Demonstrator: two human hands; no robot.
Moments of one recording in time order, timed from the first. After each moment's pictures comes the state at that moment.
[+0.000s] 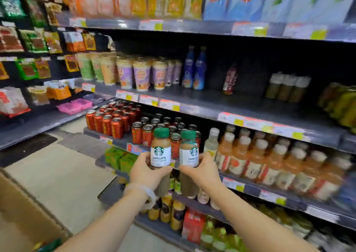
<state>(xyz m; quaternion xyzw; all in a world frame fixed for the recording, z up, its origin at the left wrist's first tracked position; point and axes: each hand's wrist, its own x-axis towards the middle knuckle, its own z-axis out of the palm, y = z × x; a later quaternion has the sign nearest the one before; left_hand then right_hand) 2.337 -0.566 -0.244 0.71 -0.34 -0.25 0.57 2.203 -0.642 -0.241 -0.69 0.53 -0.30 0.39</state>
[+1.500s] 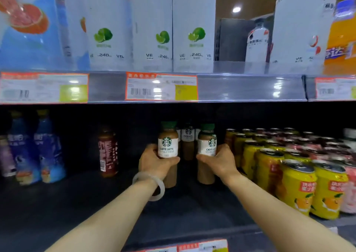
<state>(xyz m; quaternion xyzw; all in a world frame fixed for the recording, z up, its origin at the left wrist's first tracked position) 2.090 -1.027 -0.104 0.53 -0.56 -0.32 0.55 1.914 -1.044 -0.116 -0.50 0.66 -0.52 0.20</state>
